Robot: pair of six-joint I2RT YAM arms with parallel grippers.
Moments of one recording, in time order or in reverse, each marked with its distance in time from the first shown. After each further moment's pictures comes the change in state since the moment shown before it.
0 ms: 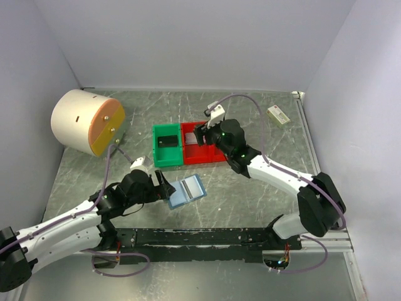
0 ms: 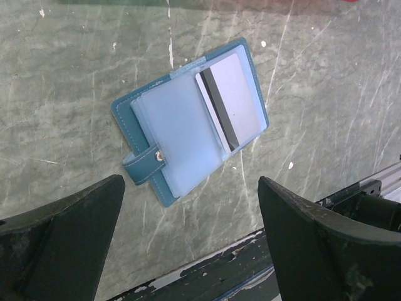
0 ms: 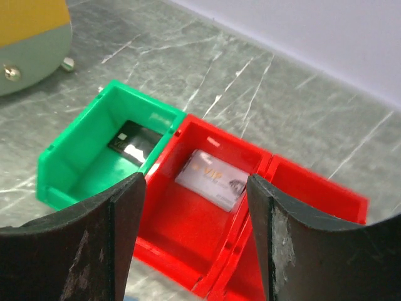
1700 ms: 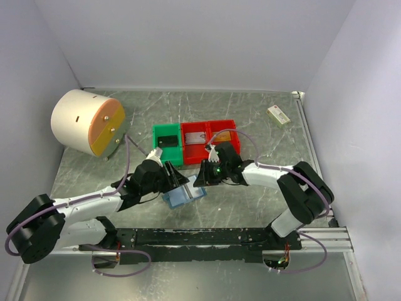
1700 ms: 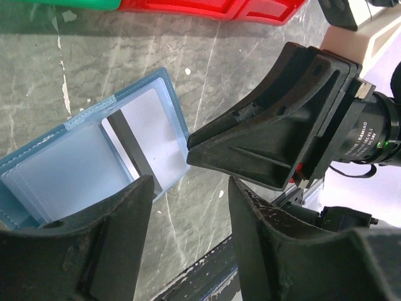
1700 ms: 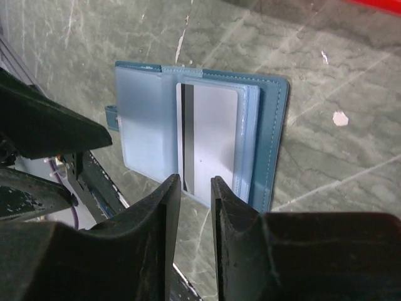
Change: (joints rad) left arm 0.057 0.357 0.024 0.477 0.178 -0.119; right arm -0.030 0.099 -0.238 -0.296 -0.585 0.703
